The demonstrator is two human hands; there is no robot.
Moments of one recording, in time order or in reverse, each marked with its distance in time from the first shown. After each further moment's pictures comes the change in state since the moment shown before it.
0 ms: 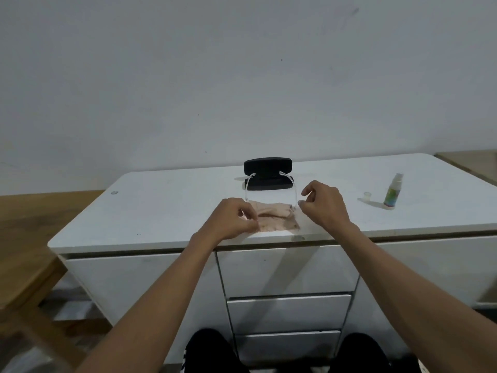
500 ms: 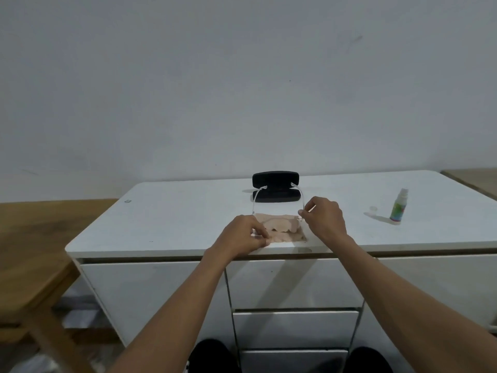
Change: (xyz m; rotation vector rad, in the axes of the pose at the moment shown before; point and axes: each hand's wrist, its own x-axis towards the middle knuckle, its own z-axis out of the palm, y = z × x) left_hand -0.015 0.012 0.008 0.099 -0.027 -0.011; right_hand -0.001 -0.014 0.014 -0.023 0.064 0.080
